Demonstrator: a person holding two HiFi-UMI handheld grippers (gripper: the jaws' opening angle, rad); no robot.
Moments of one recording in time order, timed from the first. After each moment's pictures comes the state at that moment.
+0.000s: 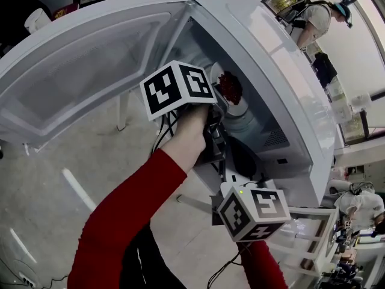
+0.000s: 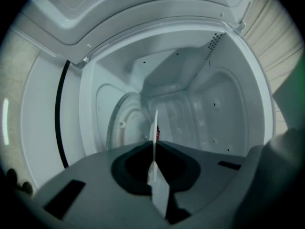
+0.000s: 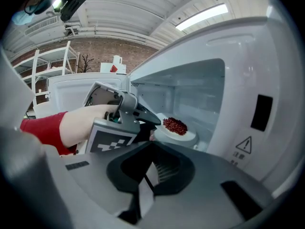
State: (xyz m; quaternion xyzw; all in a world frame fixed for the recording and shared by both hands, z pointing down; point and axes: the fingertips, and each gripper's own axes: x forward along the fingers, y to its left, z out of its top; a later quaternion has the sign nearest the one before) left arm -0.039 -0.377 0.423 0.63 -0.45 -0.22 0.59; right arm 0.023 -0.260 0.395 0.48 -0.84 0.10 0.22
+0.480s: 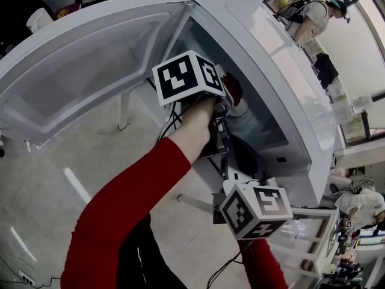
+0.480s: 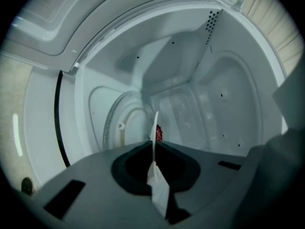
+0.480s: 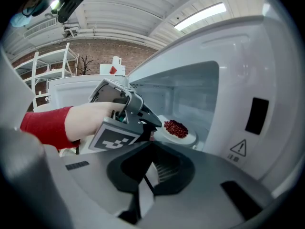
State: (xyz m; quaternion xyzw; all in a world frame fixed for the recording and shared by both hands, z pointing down) left arm -0.034 -0.385 0.429 0.63 -0.48 -0.15 0.59; right arm 0.028 -0.264 0.391 0.48 -0.84 0.11 0.21
